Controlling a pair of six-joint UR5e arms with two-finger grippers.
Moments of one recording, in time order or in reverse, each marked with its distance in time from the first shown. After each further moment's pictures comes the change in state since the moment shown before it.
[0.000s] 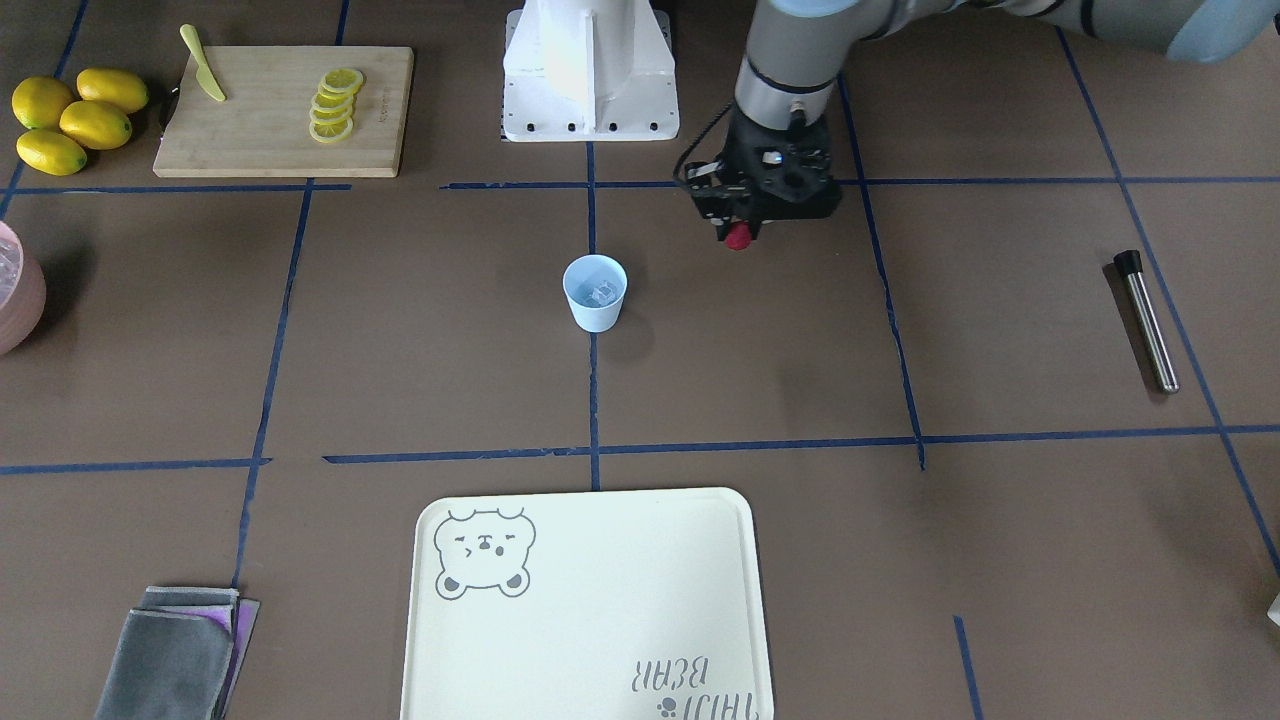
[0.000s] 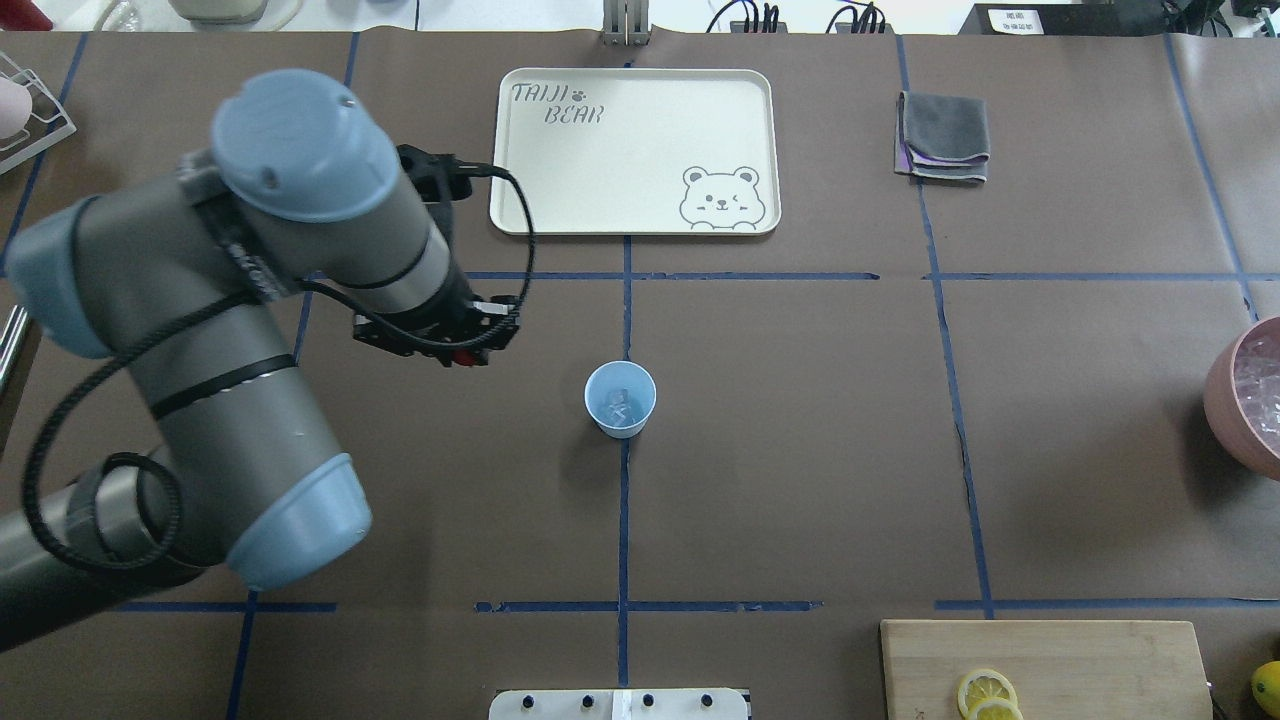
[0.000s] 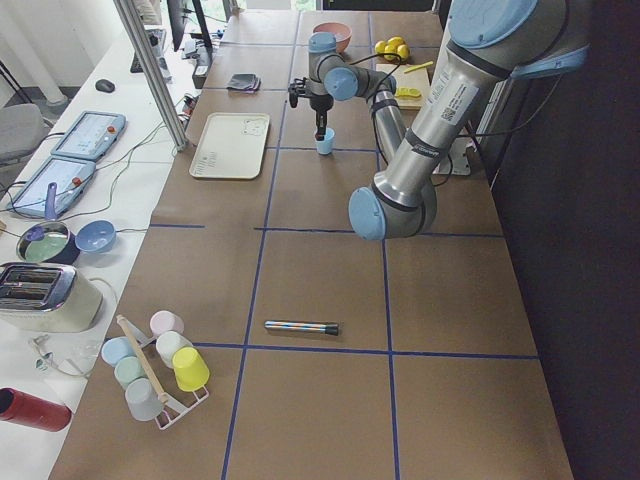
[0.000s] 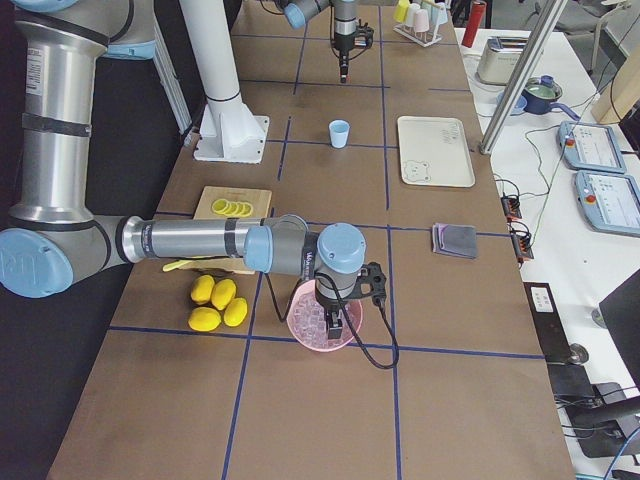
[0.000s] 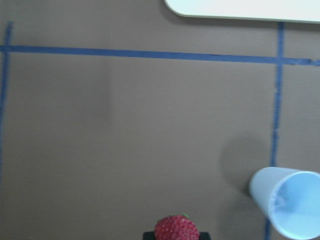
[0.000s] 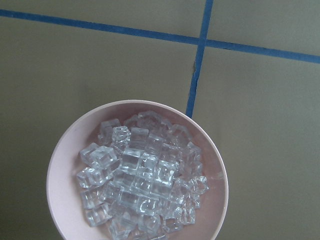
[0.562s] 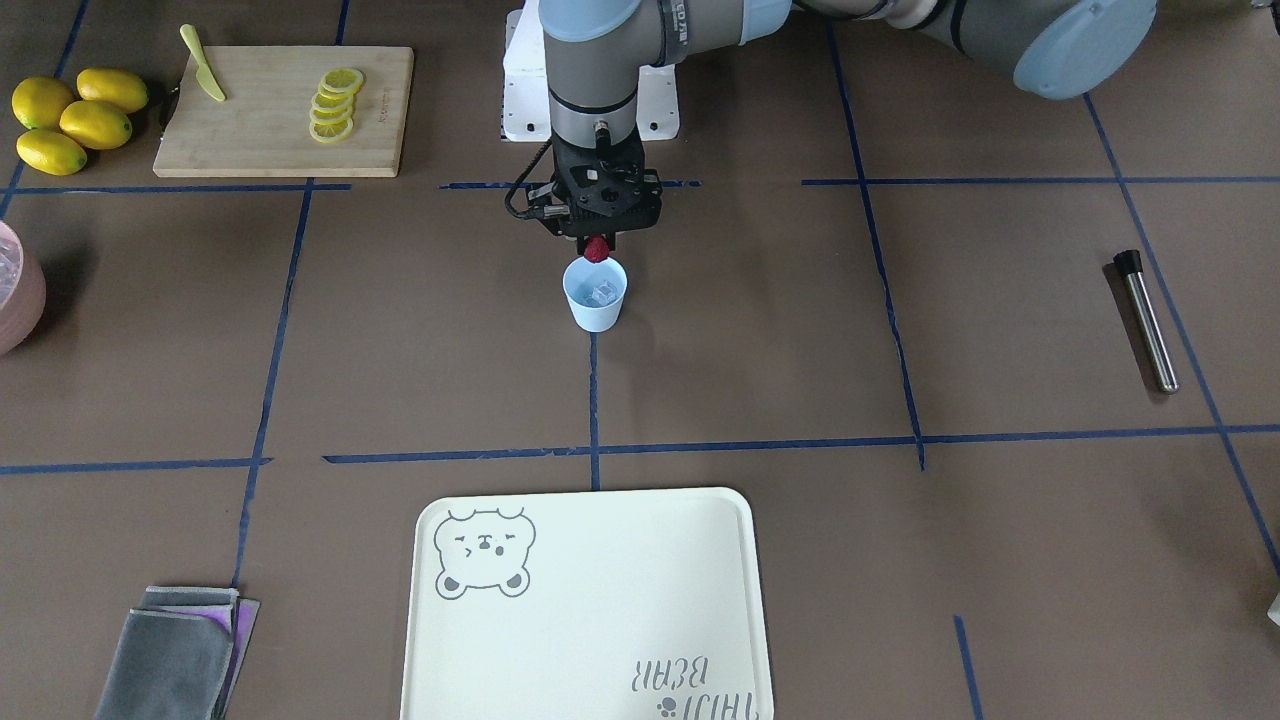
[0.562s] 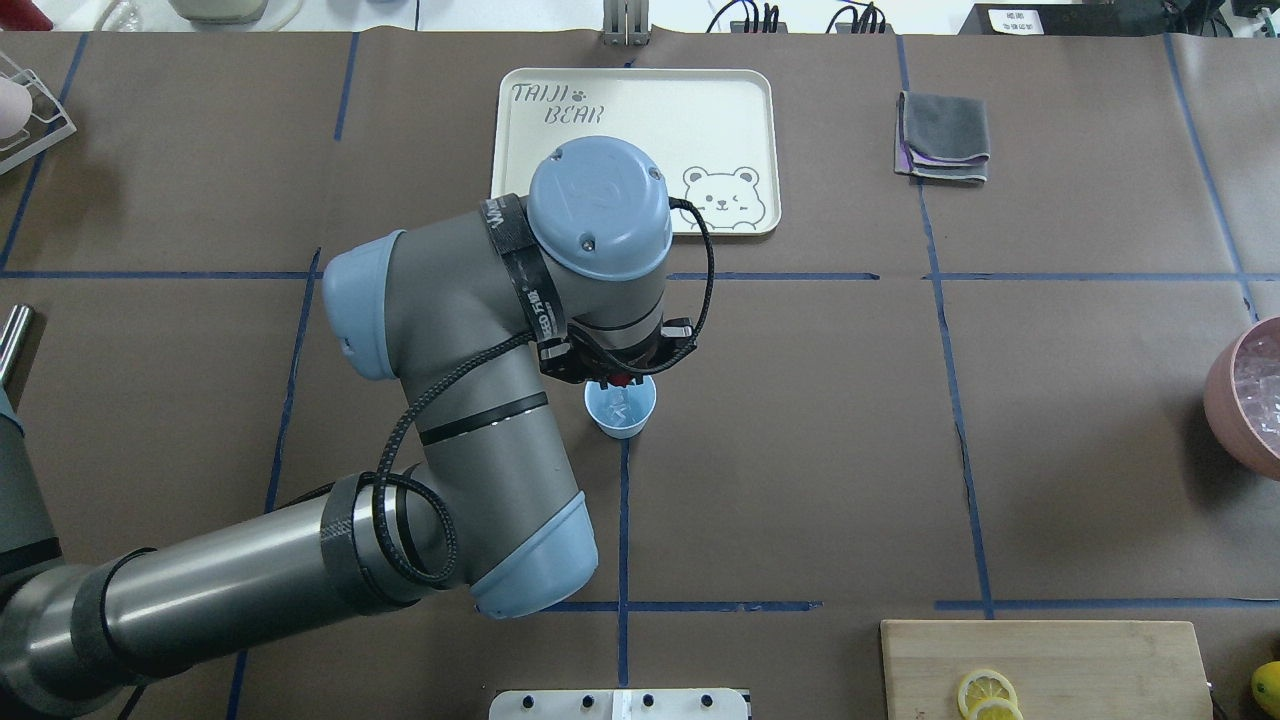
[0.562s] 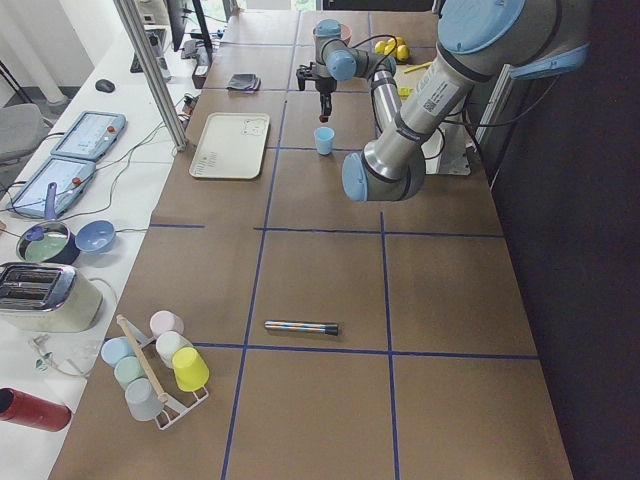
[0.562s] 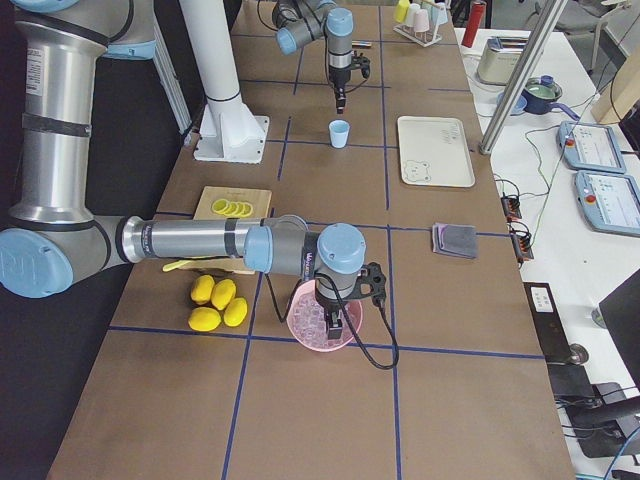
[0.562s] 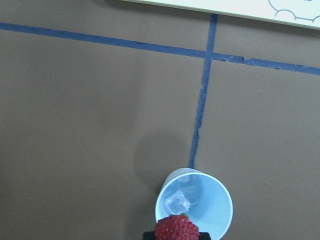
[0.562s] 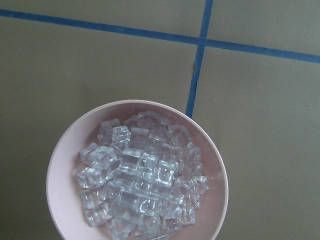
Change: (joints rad) left arm 0.113 -0.208 0.231 -0.044 0.101 -0.160; right arm 0.000 0.000 0.000 0.000 0.000 0.000
